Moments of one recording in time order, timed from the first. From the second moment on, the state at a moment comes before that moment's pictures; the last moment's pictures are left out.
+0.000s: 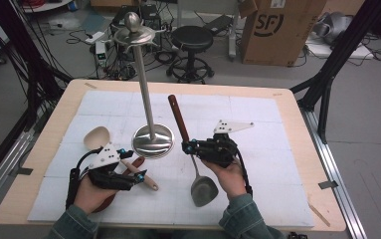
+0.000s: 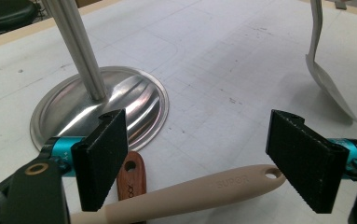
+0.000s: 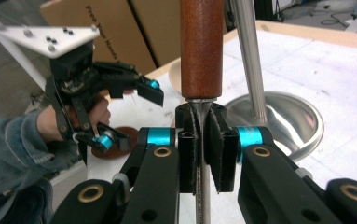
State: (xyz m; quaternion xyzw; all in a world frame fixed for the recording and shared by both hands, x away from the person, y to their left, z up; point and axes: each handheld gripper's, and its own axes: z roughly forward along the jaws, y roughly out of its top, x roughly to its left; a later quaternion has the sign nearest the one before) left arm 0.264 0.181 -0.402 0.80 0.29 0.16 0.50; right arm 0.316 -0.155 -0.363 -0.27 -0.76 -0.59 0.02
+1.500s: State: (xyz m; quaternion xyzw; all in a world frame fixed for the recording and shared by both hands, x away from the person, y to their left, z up) left arm 0.267 0.203 -0.401 0.79 0.31 0.17 0.50; right arm 0.323 -0.138 -0.314 -0.23 -0.75 -0.63 -0.02
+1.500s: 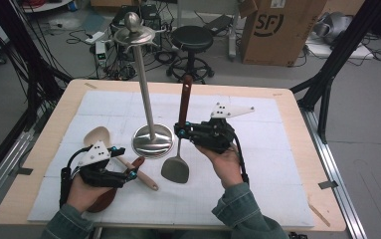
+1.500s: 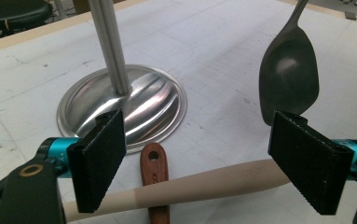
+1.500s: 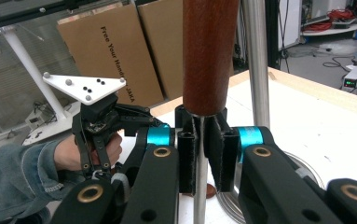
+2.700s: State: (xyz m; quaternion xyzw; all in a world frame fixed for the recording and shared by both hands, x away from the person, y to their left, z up) left arm 0.273 0.229 -0.404 0.78 0.34 0.17 0.50; right arm 0.333 -0.106 -0.292 -0.19 -0.76 -0.63 -0.02
